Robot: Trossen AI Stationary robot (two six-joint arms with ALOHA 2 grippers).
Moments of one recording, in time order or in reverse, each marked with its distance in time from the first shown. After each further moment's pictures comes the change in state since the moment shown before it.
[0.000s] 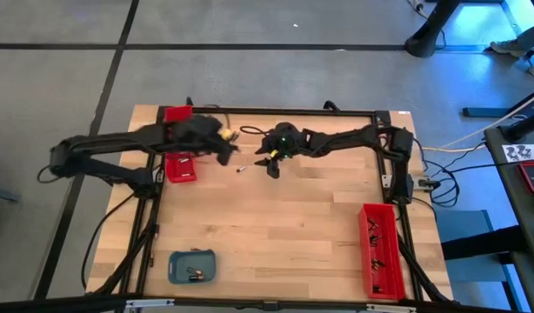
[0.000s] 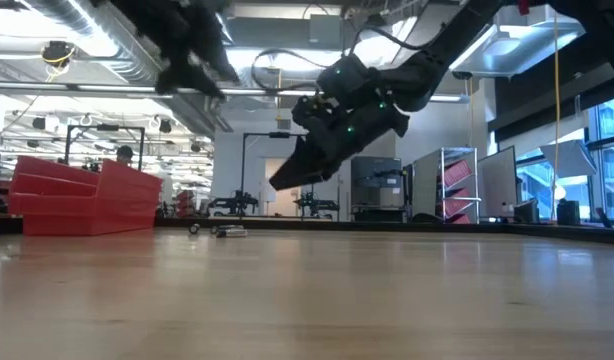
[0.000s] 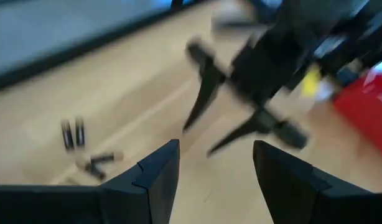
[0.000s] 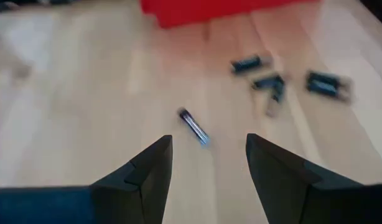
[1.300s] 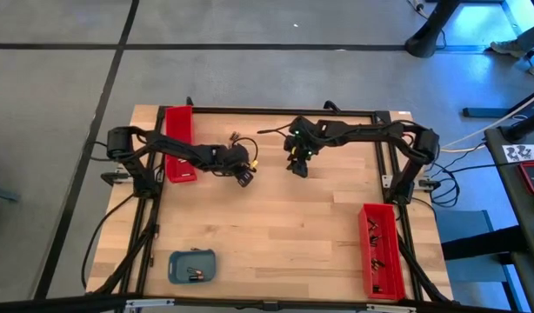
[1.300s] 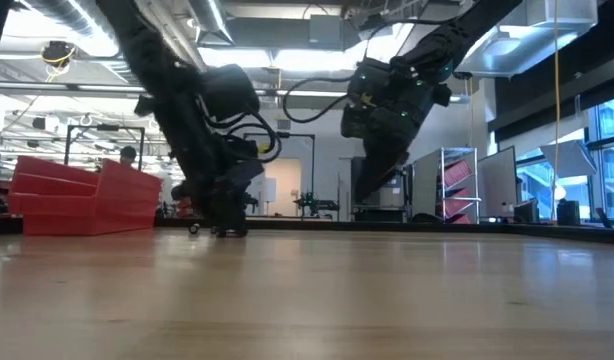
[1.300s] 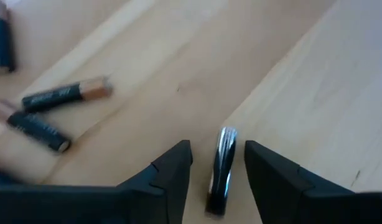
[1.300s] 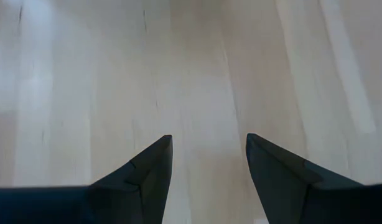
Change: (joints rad) left arm -0.033 0.647 -0.159 0.386 -0.072 0.061; right arm -0.097 -0.215 -0.056 -0.632 -0.074 -0.045
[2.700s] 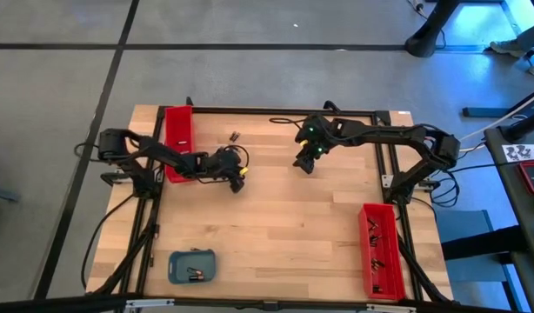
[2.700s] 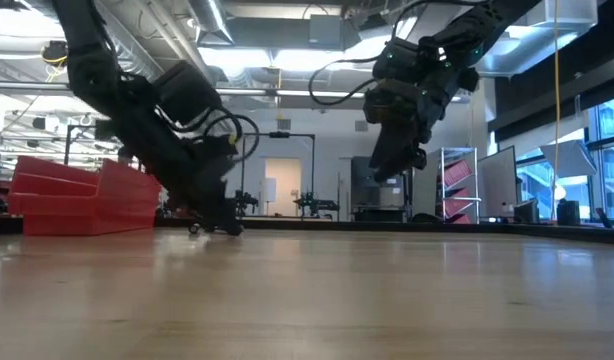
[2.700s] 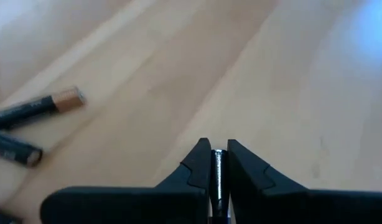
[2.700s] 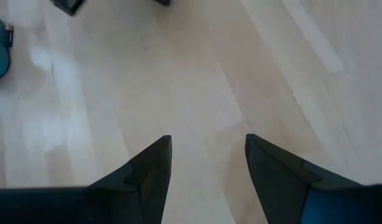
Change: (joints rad) left arm -0.036 -0.110 -0.285 0.472 0.034 0.144; right arm -0.026 -0.191 -0.117 0.011 -0.014 0.297
